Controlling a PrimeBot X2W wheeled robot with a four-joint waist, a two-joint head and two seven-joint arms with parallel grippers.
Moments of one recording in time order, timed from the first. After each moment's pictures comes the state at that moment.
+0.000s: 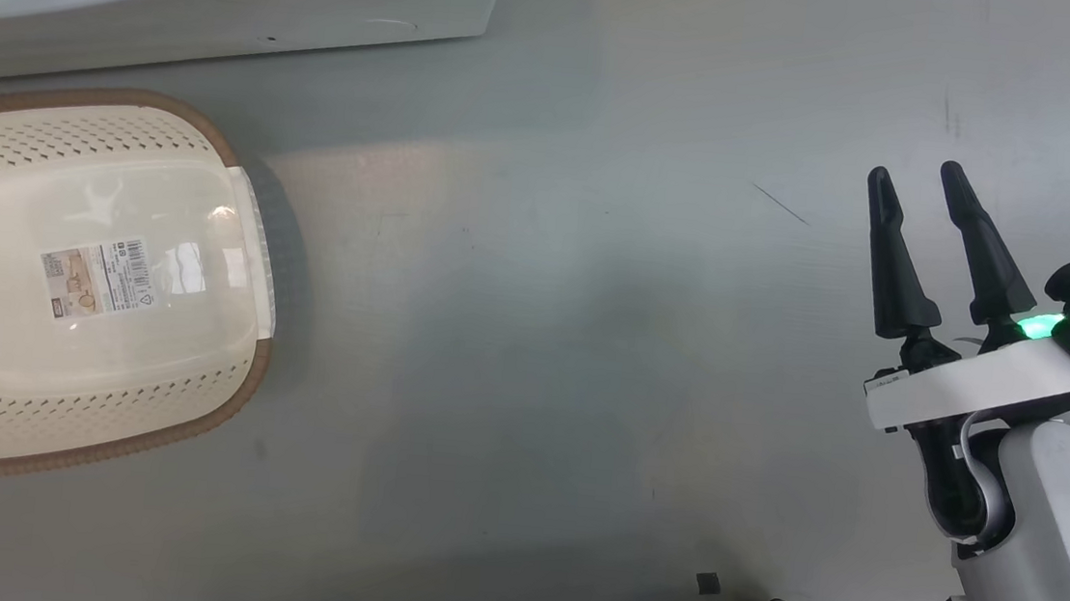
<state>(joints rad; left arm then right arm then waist) -0.89 0.20 0.13 0.14 -0.38 0.10 0.68 -0.36 -0.25 0.28 0.15 0.55 0.12 -0.25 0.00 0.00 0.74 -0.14</state>
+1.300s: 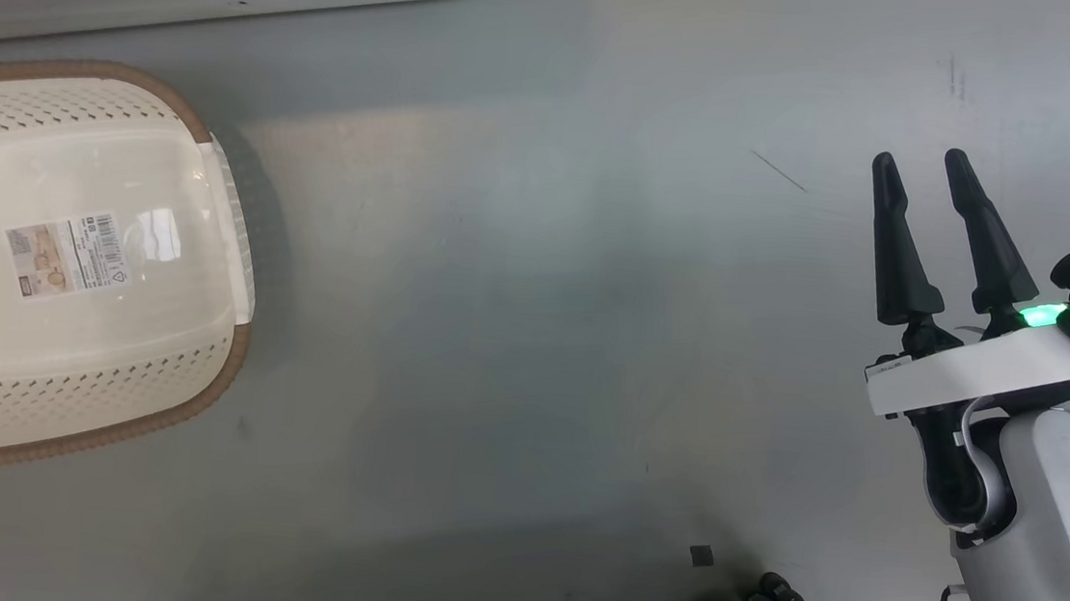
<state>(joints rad) -1.12 0.26 0.09 0.06 -0.36 -0.02 0.49 -0.38 -0.25 0.29 0.15 0.57 0.12 -0.25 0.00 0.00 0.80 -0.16</state>
